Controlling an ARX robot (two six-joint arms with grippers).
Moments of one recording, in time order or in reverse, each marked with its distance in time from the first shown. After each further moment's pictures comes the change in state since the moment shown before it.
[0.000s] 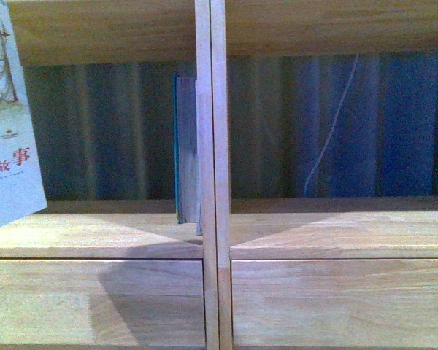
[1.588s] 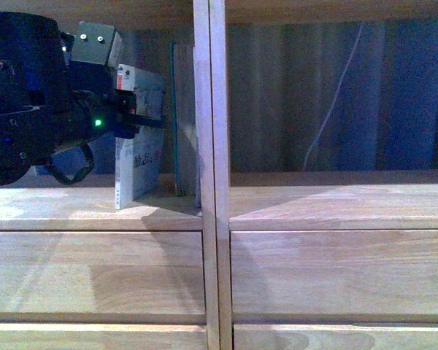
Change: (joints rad) left arm -0.402 0.768 0.789 -0.195 -0.526 0.185; right arm 0.000 -0.362 -0.059 -0.291 0.002 0.004
